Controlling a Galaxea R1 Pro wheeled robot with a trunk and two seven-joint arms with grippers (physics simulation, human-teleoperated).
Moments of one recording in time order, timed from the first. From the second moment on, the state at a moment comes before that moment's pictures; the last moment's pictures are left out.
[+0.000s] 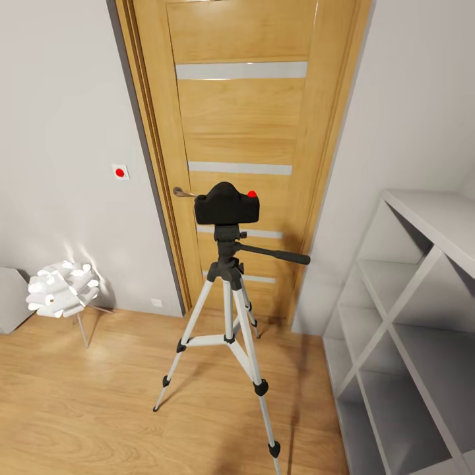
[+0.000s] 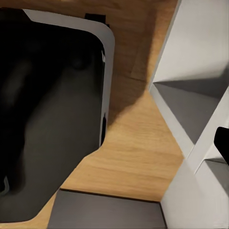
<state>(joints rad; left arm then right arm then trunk) -0.31 0.05 -0.26 0.00 0.71 0.07 0.03 -0.25 -0.11 0.20 0.03 -0.10 0.03 0.08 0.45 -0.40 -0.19</state>
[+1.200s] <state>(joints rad) -0.29 0.04 -0.26 0.00 0.71 0.06 0.03 -0.24 -0.11 0.20 0.03 -0.10 0.02 0.08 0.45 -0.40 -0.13</state>
